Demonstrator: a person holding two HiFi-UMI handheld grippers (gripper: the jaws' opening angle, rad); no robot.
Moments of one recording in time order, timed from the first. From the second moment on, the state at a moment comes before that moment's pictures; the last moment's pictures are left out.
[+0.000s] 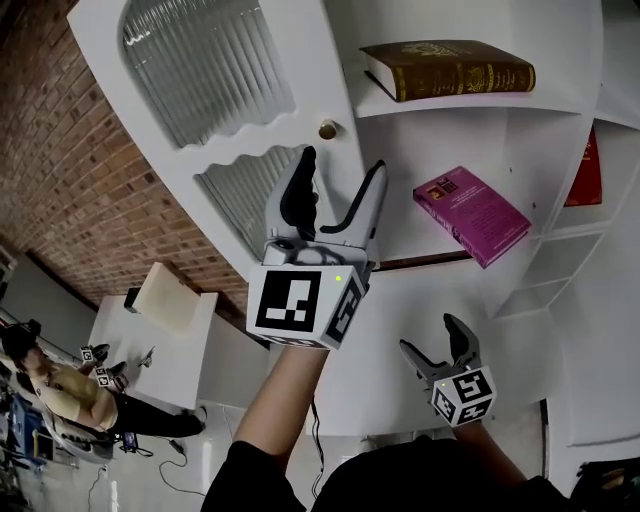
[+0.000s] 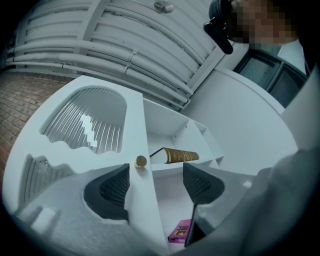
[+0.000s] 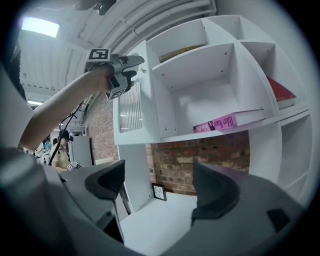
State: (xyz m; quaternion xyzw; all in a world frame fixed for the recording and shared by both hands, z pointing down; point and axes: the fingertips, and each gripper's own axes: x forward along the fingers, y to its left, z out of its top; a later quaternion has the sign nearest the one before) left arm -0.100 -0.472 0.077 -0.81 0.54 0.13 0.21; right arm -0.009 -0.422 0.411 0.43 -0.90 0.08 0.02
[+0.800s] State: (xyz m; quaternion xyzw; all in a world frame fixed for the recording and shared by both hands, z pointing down) left arm -0.117 -0.503 0.053 -0.74 0.60 0.11 0.27; right arm -0.015 -0.453 0.398 0.38 -0.92 0.08 -0.02
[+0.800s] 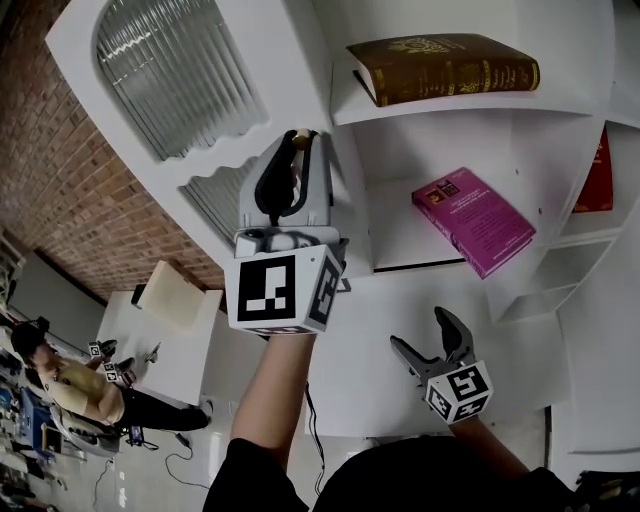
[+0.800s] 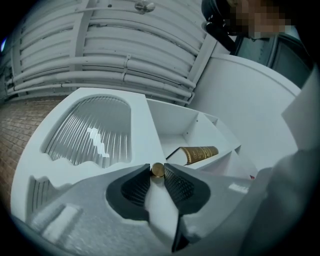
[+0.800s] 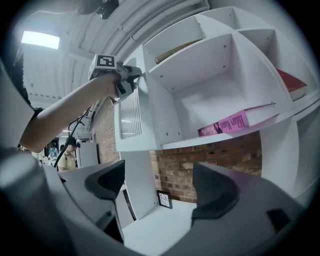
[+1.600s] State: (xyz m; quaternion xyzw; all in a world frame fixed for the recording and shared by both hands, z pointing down) left arm -0.116 -0.478 0.054 -0.77 0.57 0.14 0.24; right arm -0.073 -0.481 0.367 0.31 -0.95 0.04 -0.02
